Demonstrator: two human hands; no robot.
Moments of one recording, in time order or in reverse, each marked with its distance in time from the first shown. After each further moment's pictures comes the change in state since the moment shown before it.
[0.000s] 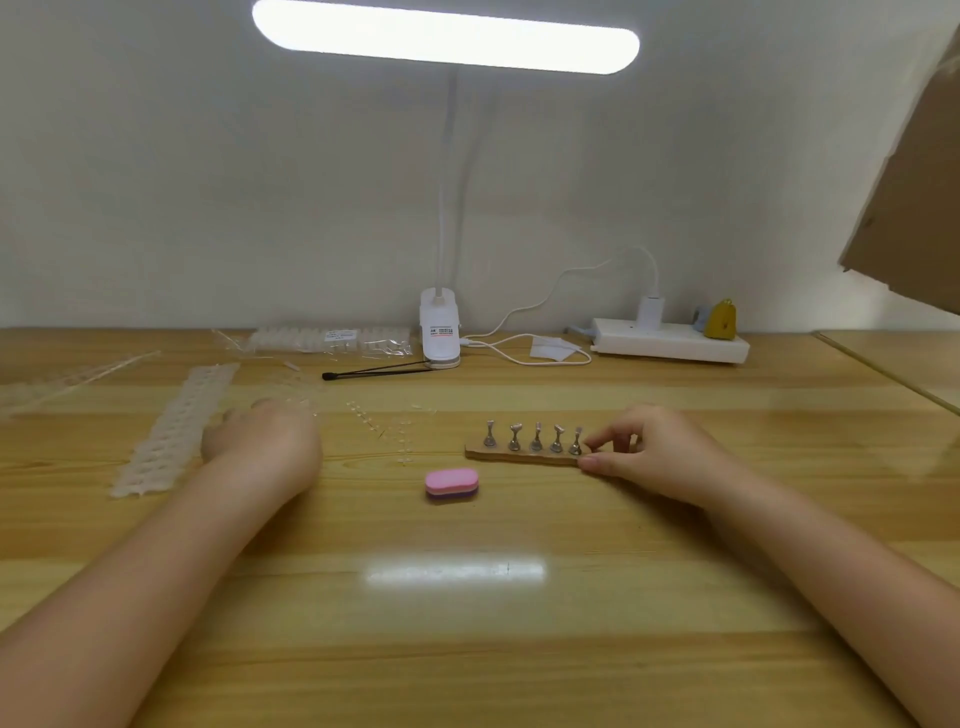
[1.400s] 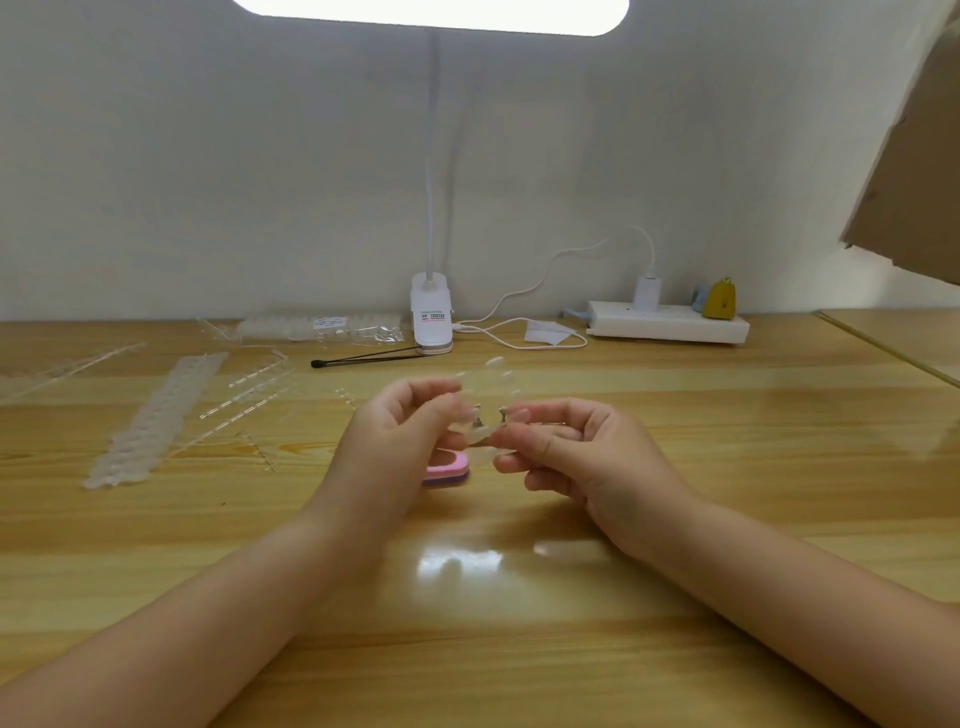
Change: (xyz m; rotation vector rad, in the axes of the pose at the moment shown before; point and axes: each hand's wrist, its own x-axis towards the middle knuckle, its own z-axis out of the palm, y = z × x) left_hand -0.084 0.063 -0.003 -1.707 -0.168 0.408; right_hand -0.048 -0.085 0.026 1.264 -0.083 0.051
